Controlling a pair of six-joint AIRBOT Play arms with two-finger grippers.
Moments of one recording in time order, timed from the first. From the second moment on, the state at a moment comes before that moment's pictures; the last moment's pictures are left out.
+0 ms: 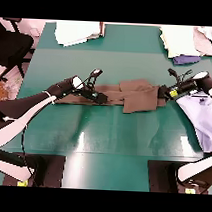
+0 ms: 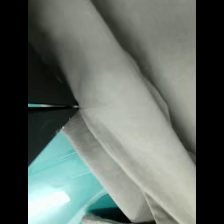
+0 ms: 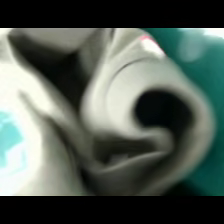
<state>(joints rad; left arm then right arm) -0.49 -1.63 1.17 0.92 -0.75 -1.29 -0.23 -1.83 1.33 -0.87 1.43 1.07</state>
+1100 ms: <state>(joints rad) -0.50 -1.63 1.17 0.91 -0.77 -1.28 0.02 -1.51 1.67 -0.50 1.46 1.03</state>
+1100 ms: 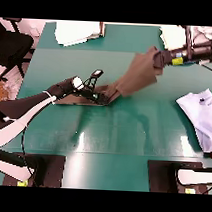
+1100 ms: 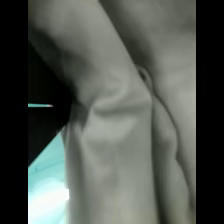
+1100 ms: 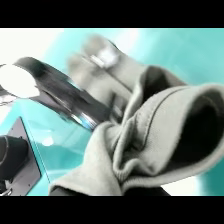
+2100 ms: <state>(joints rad) -0.33 -1.38 1.16 1.14 -0.99 -1.23 0.38 -1.79 2.03 -0.46 1.48 1.17</state>
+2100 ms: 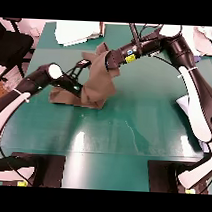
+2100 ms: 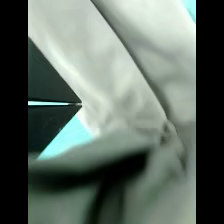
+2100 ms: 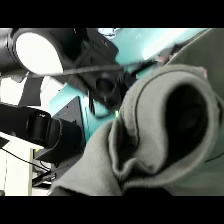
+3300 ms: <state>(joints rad) 0.07 -1.28 1.15 1.52 -1.17 -1.37 0.60 -2.01 2.03 -0.46 1.23 1.20</state>
